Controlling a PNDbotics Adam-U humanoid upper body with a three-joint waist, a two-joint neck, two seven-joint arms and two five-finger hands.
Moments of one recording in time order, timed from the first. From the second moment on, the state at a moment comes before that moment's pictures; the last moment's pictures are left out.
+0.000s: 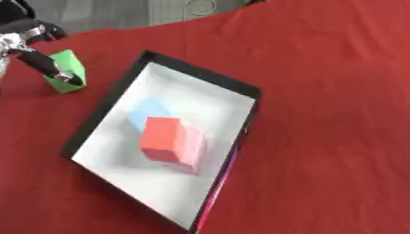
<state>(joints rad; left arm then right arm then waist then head) -1.06 0.67 0.04 -0.74 -0.91 -0.08 -0.47 -0.41 -0.79 -0.19 -1.82 -0.43 0.08 -0.08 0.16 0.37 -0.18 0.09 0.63</state>
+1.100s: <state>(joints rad) -1.10 0.67 -0.03 -0.94 -0.65 -0.13 -0.55 -0.39 -0.80 -0.19 -1.82 -0.43 0.07 -0.09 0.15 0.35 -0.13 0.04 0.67</state>
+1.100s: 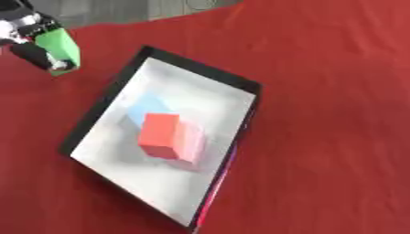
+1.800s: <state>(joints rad) -1.08 0.48 -0.33 -1.39 -0.46 -0.13 -0.76 -0.37 -0.79 -0.20 -1.81 -0.44 0.07 -0.10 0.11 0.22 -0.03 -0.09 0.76</state>
